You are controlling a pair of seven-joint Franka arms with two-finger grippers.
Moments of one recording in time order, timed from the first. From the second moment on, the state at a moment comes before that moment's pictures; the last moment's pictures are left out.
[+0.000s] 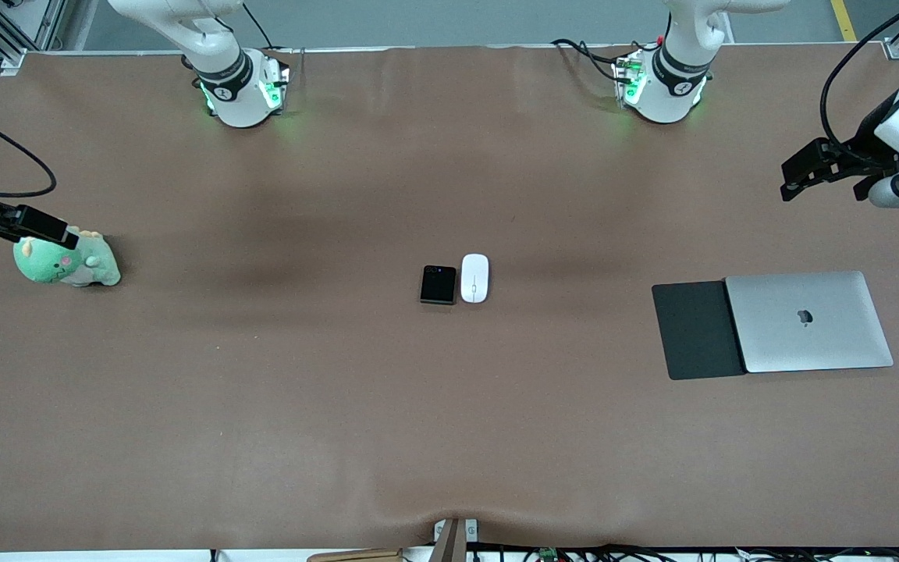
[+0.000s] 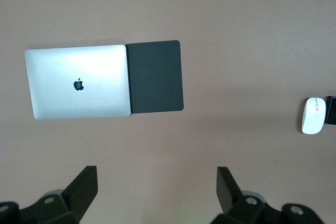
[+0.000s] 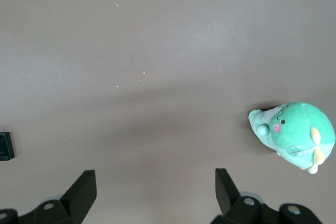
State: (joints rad) left arm -0.10 -0.03 -0.01 -1.57 0.01 1.54 -0.10; right arm 0.05 0.03 -0.19 -1.68 0.09 1.66 0.01
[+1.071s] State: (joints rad) left arm -0.10 -0.03 -0.01 -1.57 0.01 1.53 -0.10; right arm 0.05 0.00 -0.13 -1.55 0.03 1.44 0.01
